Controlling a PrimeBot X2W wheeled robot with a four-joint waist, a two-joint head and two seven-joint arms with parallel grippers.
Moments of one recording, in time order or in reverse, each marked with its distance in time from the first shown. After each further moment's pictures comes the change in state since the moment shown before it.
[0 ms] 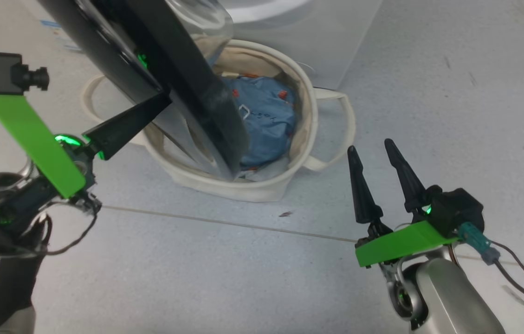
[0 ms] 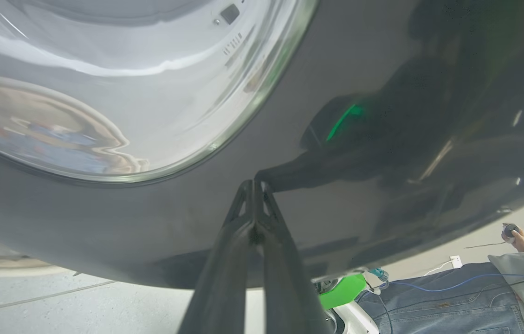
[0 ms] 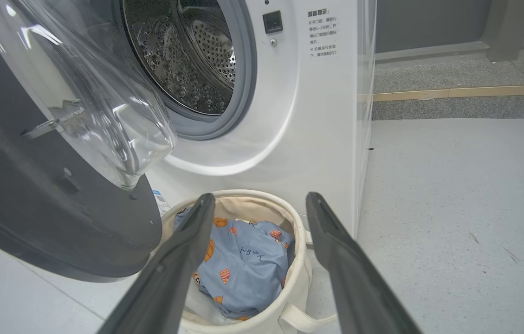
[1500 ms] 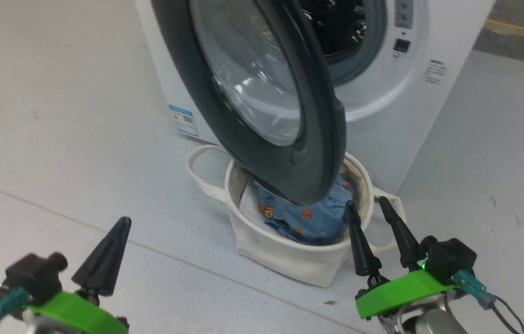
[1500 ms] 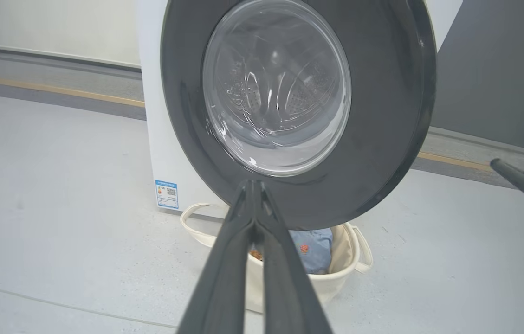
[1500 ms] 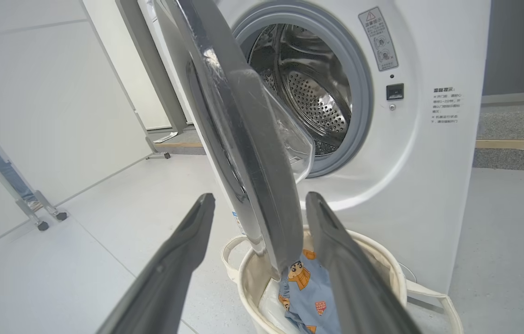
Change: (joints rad) left arm 0.507 0.180 -0.237 0.002 0.775 0.072 -0.924; right arm 0.173 0.004 0.023 -0.015 0.076 0.000 0.000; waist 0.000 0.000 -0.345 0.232
